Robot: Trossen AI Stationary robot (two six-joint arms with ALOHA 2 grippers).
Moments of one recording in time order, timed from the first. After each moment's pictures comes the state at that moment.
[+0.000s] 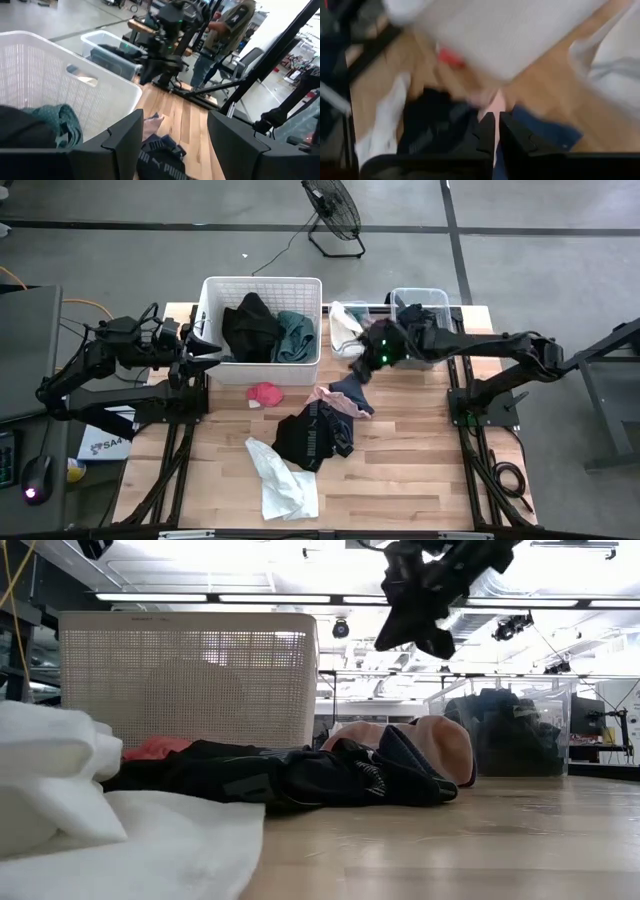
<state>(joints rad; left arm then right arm) 0.28 0.37 0.92 -0.66 0.17 -0.40 -0.25 1.38 1.03 -0.38 -0.15 0.57</state>
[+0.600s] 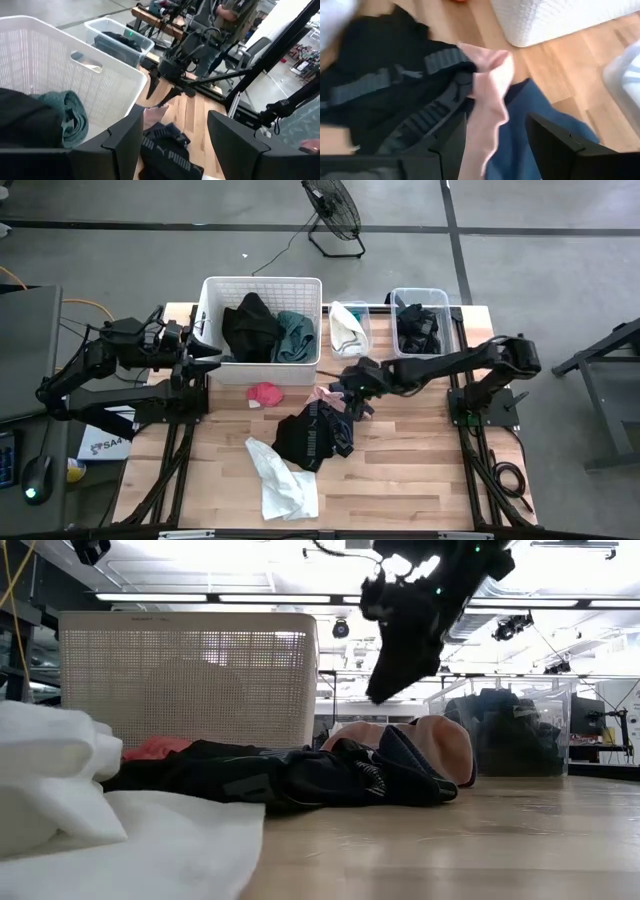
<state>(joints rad) 0.28 0.37 0.92 -0.73 0.17 -0.39 0.02 1.59 1.03 -0.35 0.12 0.33</state>
